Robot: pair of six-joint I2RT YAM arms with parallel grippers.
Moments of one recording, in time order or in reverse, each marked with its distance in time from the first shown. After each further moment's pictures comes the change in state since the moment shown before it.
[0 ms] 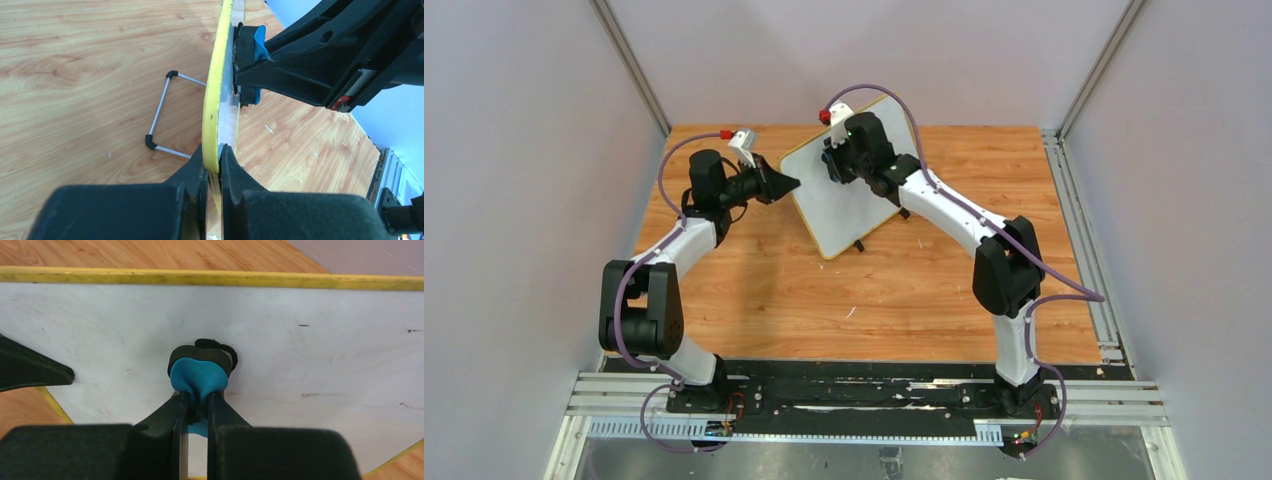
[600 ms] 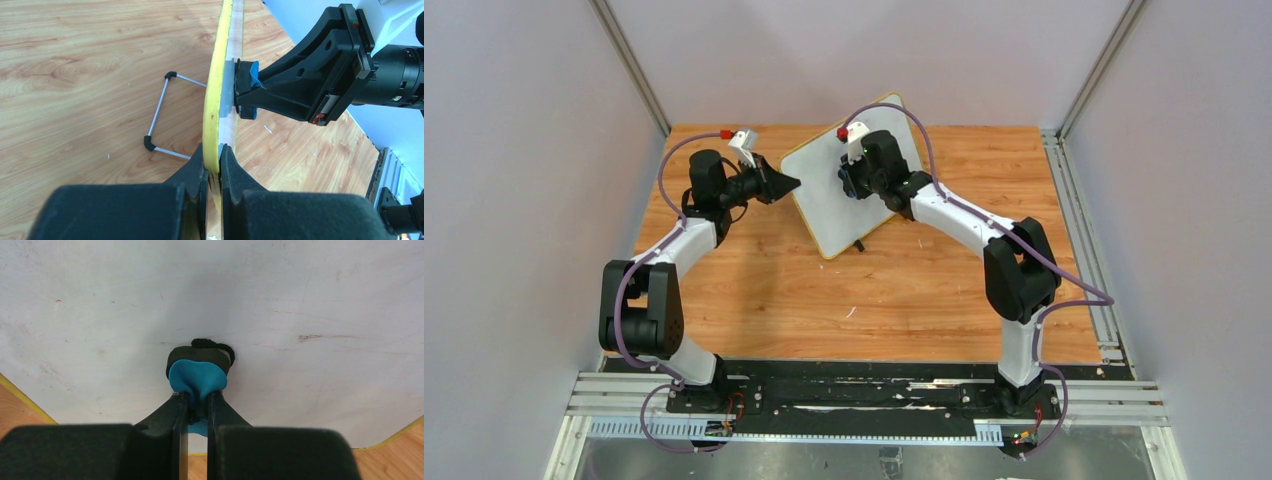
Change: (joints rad) left arm 0.002 0.000 -0.001 0.003 -0.001 -0.002; right arm -0.046 -0.078 -0.249 0.122 0.009 0.002
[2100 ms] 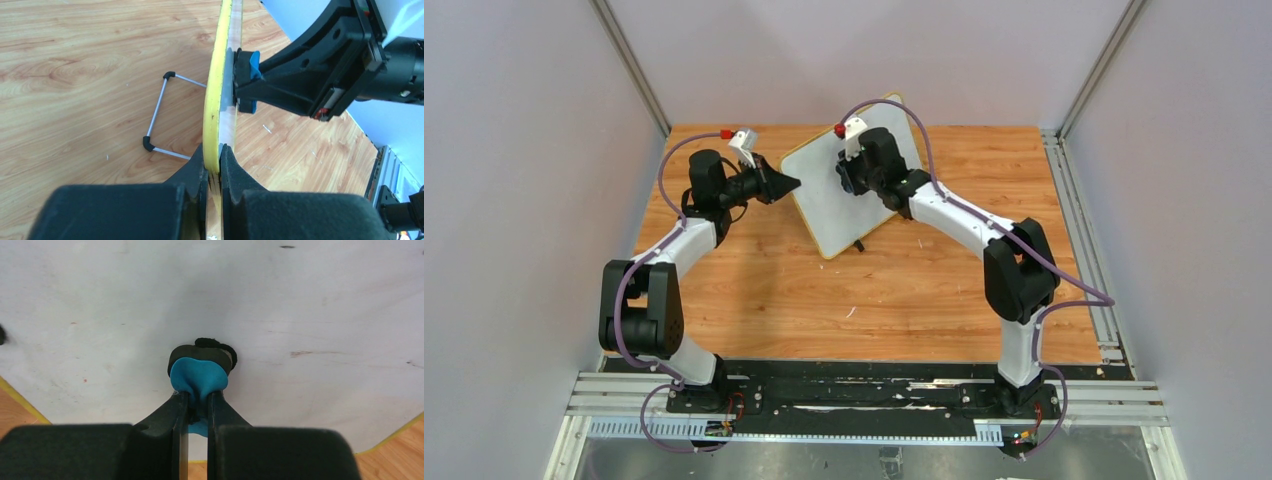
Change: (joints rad) left arm 0.000 0.000 -0.001 0.011 0.019 0.000; right arm 0.009 -0.007 0.026 0.003 0.009 -0.004
